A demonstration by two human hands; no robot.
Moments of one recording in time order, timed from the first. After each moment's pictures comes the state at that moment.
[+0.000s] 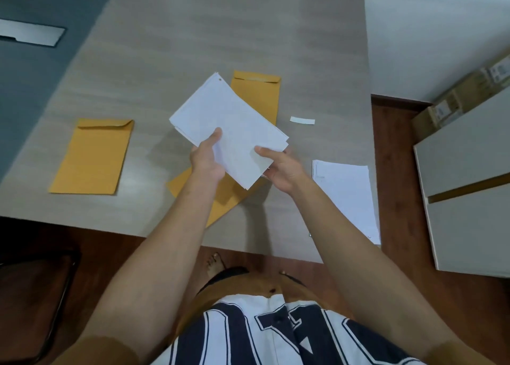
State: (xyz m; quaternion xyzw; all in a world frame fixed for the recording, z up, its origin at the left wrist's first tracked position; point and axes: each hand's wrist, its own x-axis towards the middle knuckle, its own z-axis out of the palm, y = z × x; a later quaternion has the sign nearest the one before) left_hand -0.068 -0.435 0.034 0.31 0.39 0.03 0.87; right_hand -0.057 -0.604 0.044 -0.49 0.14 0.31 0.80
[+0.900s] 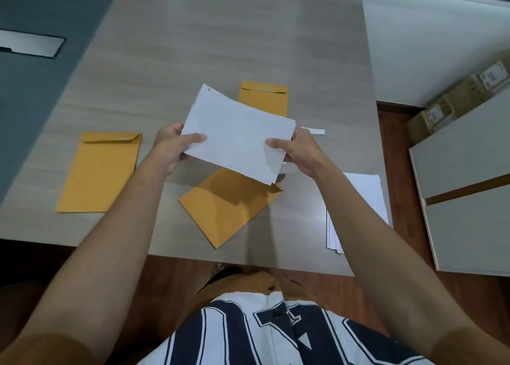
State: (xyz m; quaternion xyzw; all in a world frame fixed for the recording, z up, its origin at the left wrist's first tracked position) left_hand -0.045 -0.298 0.052 0.65 0.24 -0.07 0.71; right_hand -0.001 -0.585 0.070 -0.73 0.05 0.25 0.63
